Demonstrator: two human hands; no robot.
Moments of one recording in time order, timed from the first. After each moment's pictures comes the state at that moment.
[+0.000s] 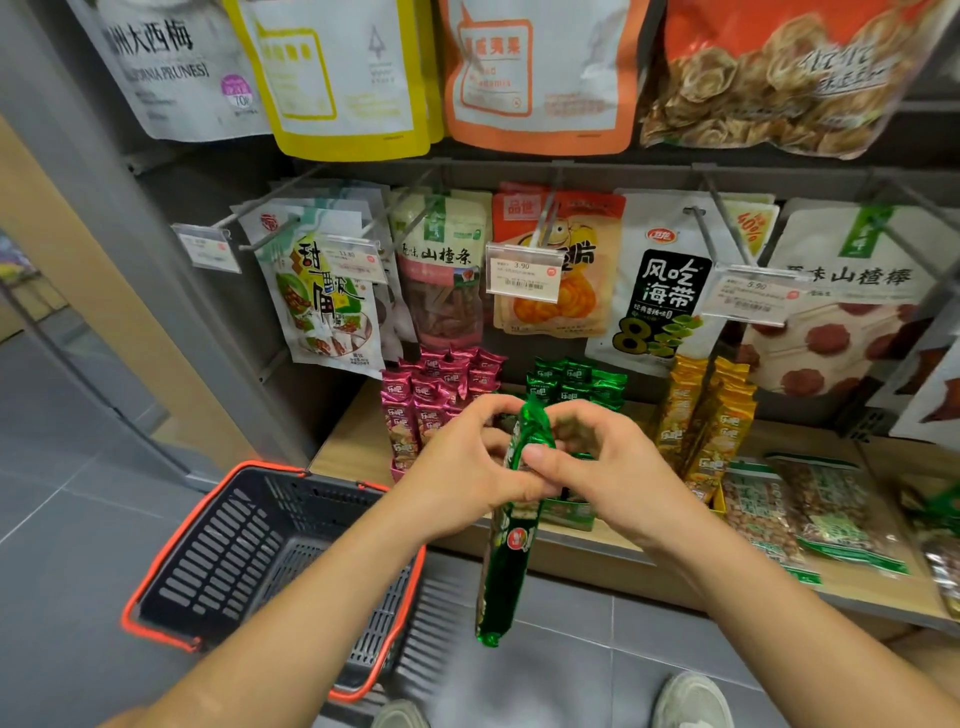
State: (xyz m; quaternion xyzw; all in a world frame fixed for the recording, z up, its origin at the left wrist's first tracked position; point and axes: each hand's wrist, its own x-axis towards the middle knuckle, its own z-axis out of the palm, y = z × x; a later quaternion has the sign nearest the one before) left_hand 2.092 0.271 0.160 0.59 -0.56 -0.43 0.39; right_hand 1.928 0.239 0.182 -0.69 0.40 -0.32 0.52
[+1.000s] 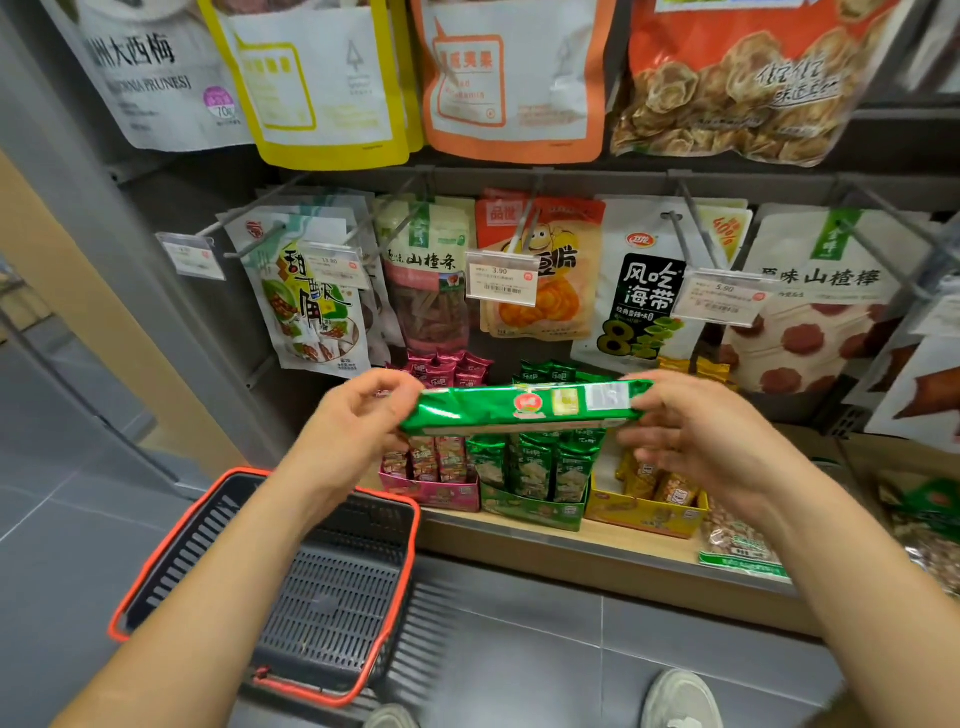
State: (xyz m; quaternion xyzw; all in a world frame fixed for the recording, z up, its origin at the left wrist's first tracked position) left_hand 2.154 0.275 0.174 0.58 -0.44 -0.43 0.54; right_hand 1.861 0.201 0.200 -0.51 0.48 -0.34 0.63
